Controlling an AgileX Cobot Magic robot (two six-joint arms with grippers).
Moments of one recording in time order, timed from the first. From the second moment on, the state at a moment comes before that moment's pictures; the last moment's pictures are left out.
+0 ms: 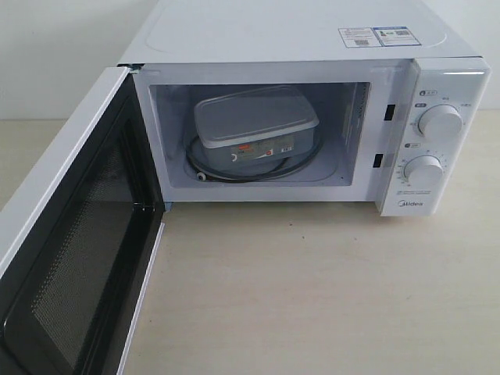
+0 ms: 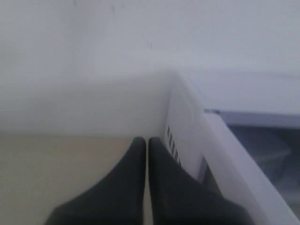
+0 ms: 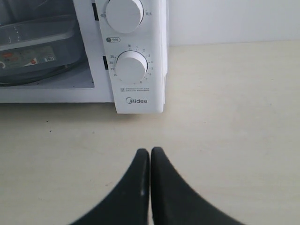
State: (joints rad) left arm -0.06 0.29 -0.49 -0.13 0.41 0.02; right arm -0.02 0.00 0.00 0.07 0.35 -0.02
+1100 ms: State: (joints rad) left arm -0.06 0.99 -0.66 -1.20 0.99 0.84; right arm -0.02 0.00 0.00 0.07 0.35 -0.02
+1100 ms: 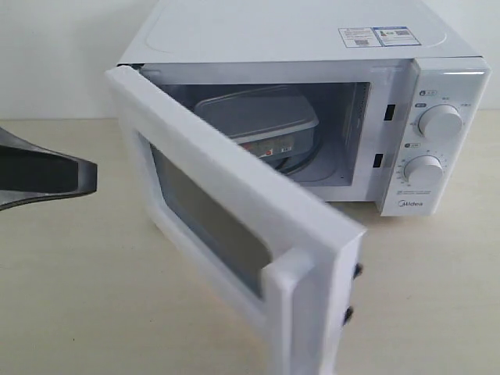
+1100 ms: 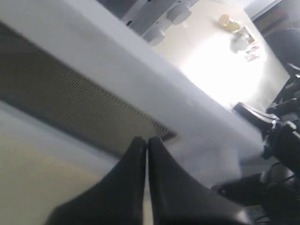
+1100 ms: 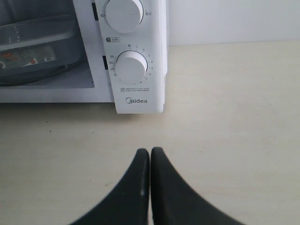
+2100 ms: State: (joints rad) left arm -0.06 1.01 -0.66 -1.16 0.83 0.90; right arm -0.03 0.00 0.00 0.17 -0.02 0.23
